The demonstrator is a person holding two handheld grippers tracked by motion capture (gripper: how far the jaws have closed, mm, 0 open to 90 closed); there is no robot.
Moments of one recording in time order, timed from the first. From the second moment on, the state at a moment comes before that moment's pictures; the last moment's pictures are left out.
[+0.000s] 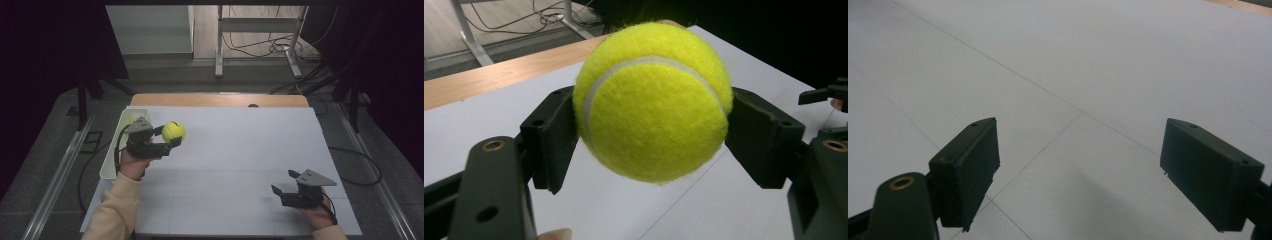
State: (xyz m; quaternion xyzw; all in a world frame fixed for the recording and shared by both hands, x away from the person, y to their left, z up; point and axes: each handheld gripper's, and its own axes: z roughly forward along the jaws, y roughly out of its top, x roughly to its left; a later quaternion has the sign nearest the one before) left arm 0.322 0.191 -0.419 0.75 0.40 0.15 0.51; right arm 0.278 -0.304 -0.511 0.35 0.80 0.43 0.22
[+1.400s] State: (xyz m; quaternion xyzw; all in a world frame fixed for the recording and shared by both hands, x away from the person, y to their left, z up) left arm 0.323 0.253 -0.418 0.70 0.47 0.20 0.50; right arm 0.278 -0.304 -0.511 0.35 0.80 0.43 0.22
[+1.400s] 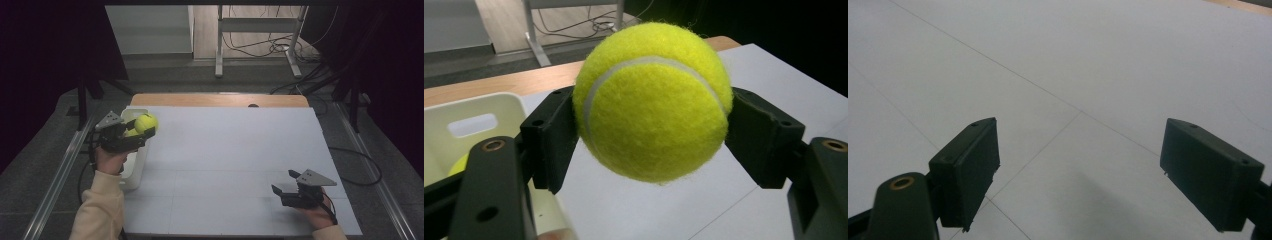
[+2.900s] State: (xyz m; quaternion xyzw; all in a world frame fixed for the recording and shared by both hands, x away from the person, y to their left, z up) left arm 0.329 0.300 -0.437 0.68 0.54 0.22 0.44; right arm 0.278 -0.303 -0.512 0.34 0.81 0.43 0.22
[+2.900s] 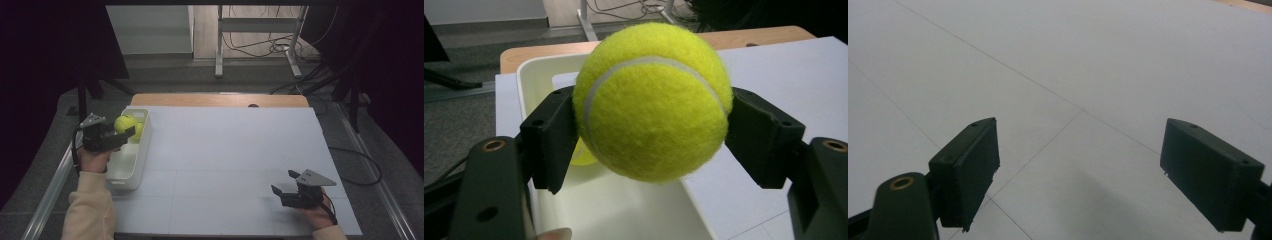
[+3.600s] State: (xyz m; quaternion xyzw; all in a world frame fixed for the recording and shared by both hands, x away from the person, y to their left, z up) left arm 0.339 0.302 -0.449 0.70 0.57 0.21 0.39; right arm 0.278 -0.303 -0.512 0.35 0.81 0.43 0.22
